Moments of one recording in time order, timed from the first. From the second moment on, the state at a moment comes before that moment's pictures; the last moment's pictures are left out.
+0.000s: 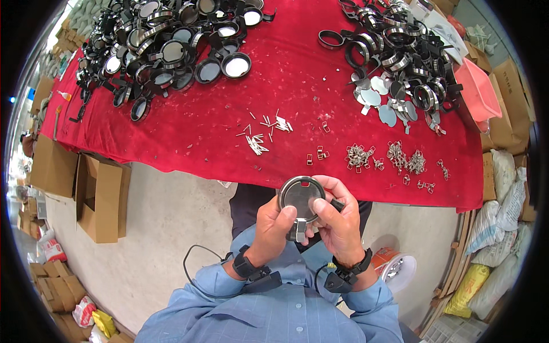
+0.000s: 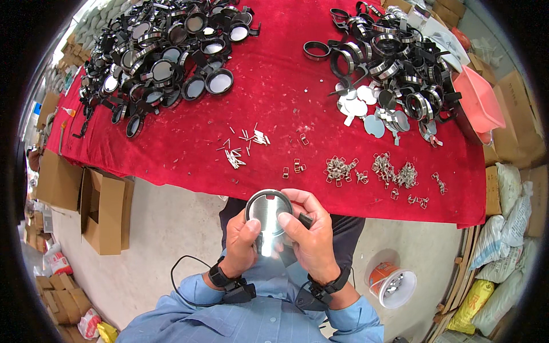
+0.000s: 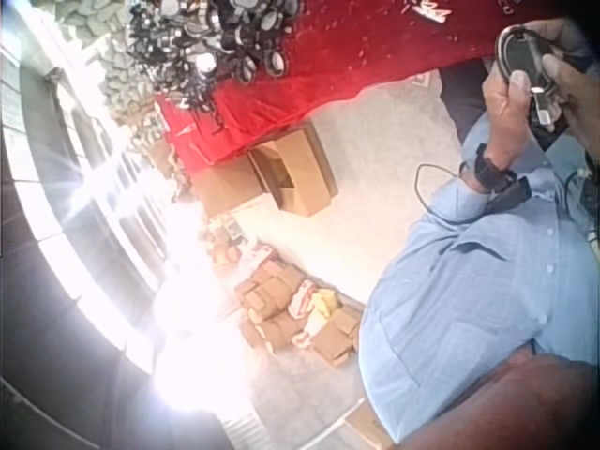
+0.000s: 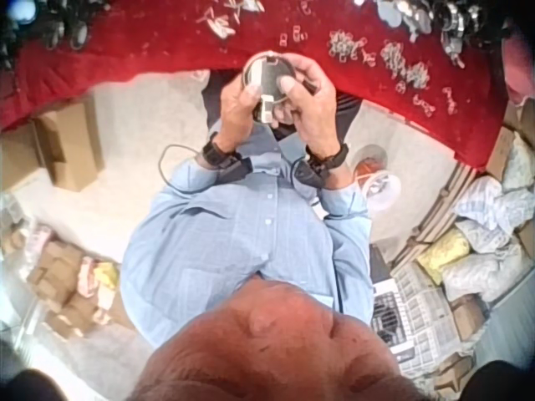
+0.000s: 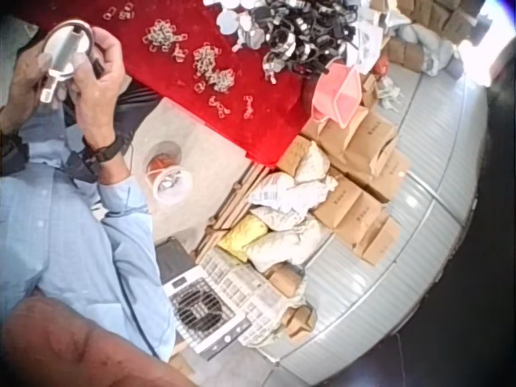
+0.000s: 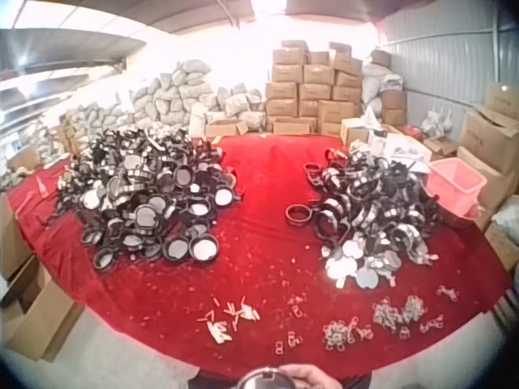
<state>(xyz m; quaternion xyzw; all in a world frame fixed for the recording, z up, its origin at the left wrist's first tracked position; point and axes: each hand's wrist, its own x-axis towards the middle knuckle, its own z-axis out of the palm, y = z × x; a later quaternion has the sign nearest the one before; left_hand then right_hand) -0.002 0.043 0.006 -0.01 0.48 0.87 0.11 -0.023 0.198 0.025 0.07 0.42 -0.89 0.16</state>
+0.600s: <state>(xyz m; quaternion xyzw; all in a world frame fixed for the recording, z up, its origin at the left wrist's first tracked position) -0.006 0.029 0.034 0.02 0.56 0.82 0.11 -0.031 0.195 0.031 0.11 0.47 -0.86 0.15</state>
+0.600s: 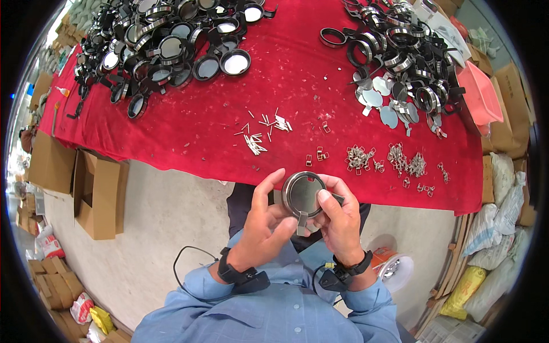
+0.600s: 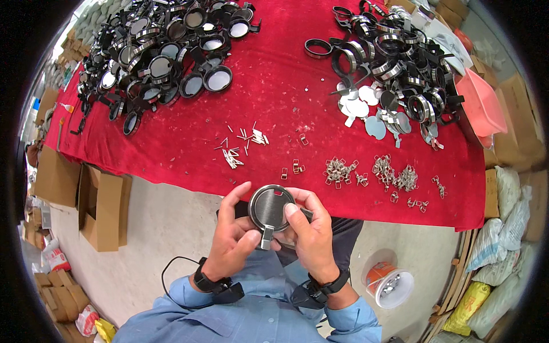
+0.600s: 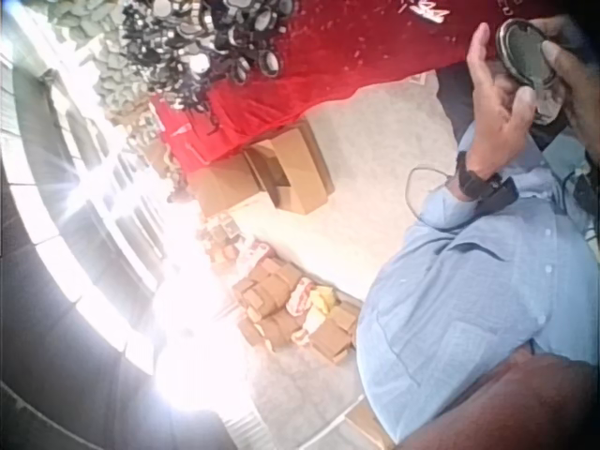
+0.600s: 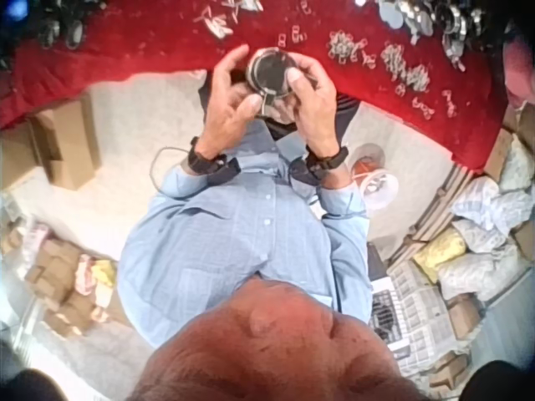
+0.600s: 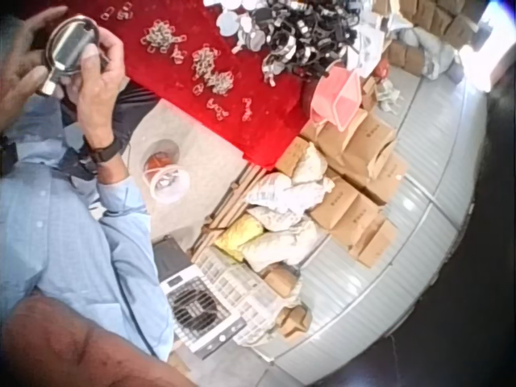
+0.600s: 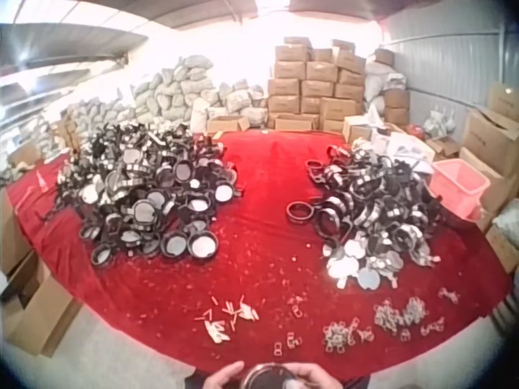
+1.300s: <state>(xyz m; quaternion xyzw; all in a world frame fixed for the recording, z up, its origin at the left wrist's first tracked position) -0.006 -0.012 0.018 -0.03 0.44 0.89 0.11 -0.168 0.232 0.017 -0.19 0.95 -0.23 -0.09</state>
